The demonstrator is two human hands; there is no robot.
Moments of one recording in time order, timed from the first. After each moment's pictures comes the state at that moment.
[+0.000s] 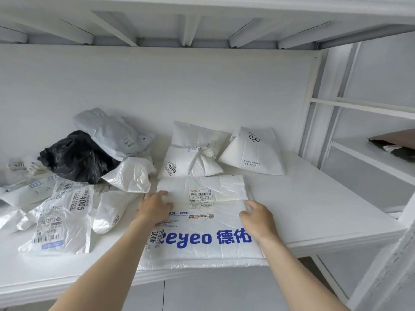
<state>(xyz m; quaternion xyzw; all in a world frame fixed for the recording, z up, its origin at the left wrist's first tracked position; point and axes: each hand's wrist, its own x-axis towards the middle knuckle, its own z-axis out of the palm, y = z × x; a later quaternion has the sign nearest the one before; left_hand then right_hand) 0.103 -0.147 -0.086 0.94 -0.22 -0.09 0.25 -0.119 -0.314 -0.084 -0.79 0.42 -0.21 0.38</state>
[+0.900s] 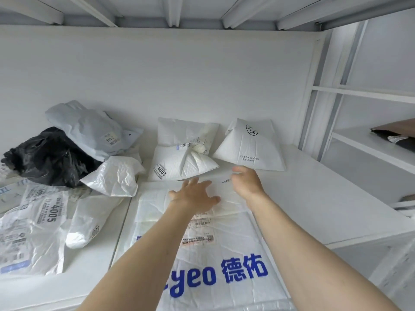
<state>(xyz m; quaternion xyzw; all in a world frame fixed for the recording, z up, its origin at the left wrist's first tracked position) 0.054 -0.250 -0.056 0.91 -0.38 -0.11 0.09 -0.039 -0.367 -0.048 -0.74 0.39 -0.26 0.48</state>
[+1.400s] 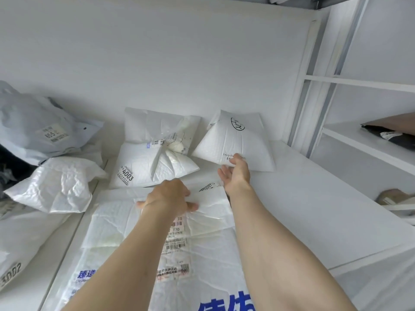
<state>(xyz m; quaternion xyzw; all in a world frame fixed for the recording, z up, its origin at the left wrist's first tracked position) 0.091 -0.297 -0.073 0.93 -0.30 -0.14 0.16 0.029 -0.460 -0.081 -0.26 0.35 -0.39 0.81</state>
